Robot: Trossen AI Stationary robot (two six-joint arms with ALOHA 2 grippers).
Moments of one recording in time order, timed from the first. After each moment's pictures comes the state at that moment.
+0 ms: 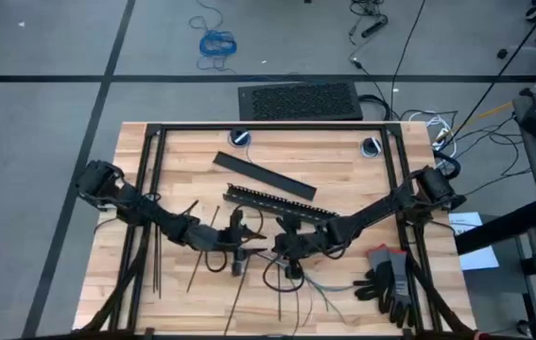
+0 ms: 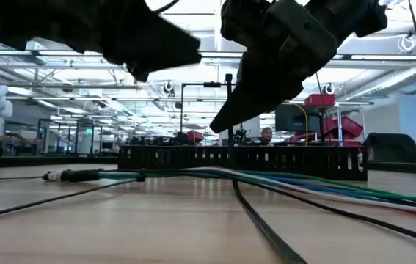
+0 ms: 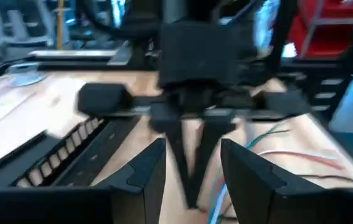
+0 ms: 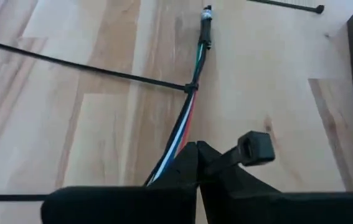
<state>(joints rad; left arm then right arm) -0.39 1.62 0.60 0.80 -0.31 -0.09 0.34 1.83 1.04 0.05 0.24 0.27</state>
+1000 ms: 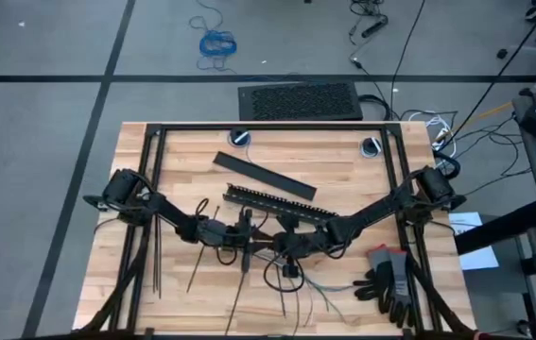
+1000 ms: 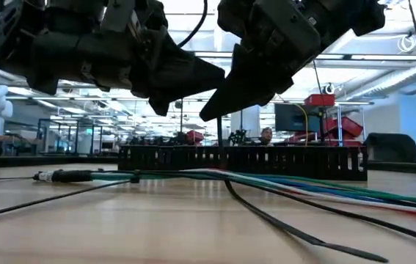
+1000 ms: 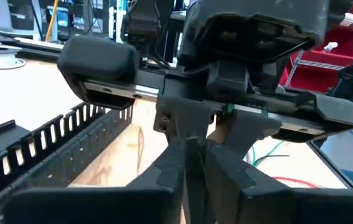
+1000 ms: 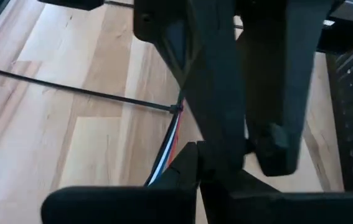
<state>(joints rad) -0.31 1.86 0.61 1.16 -0.24 -0.18 0.34 1.83 1.04 0.10 0.29 0.24</state>
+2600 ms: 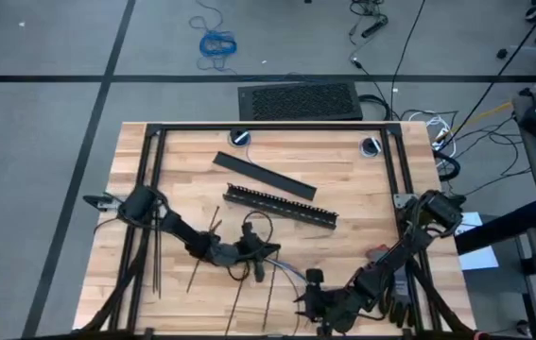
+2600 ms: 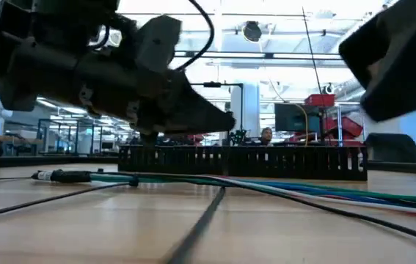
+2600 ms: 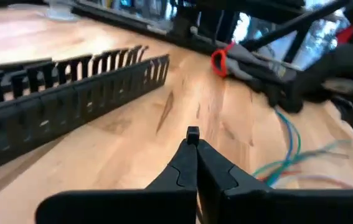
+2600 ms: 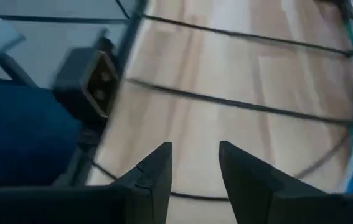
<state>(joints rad) -0.44 2.07 0.80 1.06 -0.64 -0.38 0.80 1.93 1.04 0.17 0.48 0.50</state>
